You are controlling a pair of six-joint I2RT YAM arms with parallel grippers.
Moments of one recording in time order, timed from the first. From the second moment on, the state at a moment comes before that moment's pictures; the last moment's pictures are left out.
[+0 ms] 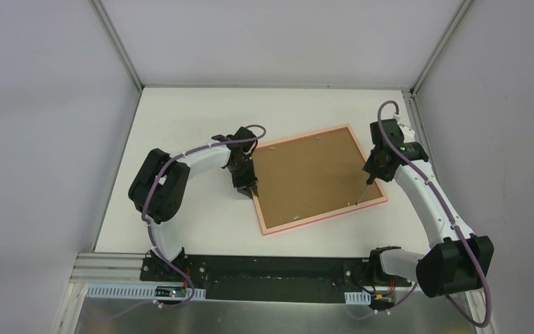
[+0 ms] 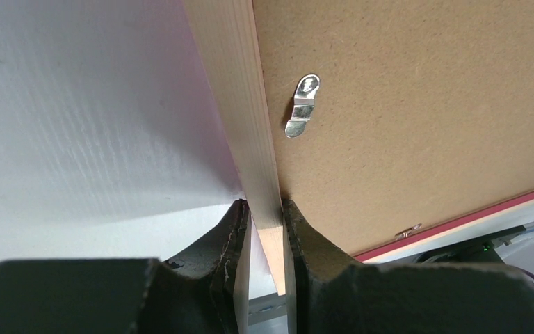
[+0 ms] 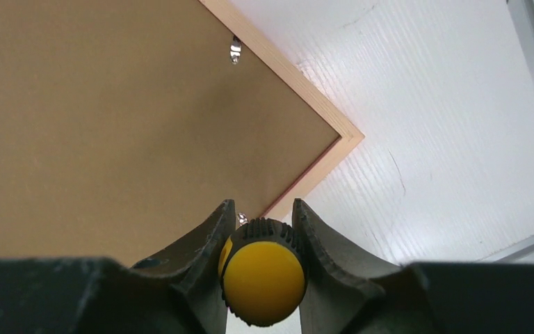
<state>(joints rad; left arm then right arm) -0.56 1.84 1.18 -0.69 0.24 -0.74 0.22 1.21 1.09 -0.98 0.40 0.62</state>
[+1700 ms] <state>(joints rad) -0.56 1.81 1.14 -0.70 0.26 -0.76 0.16 1.25 1.10 -0.89 0.15 0.71</state>
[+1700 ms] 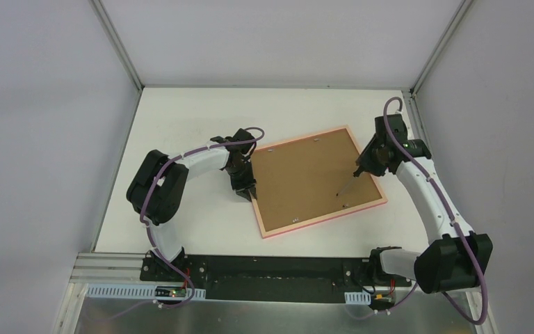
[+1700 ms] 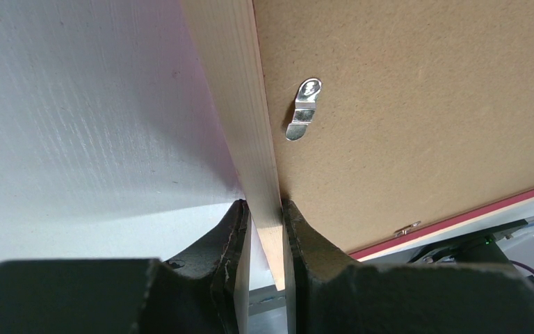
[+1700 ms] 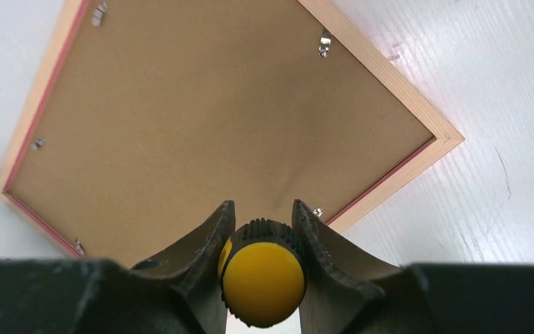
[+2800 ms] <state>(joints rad) -0.56 1.81 1.14 -0.70 0.31 -0.66 0.11 1.52 1.30 -0.78 0.56 0.60</state>
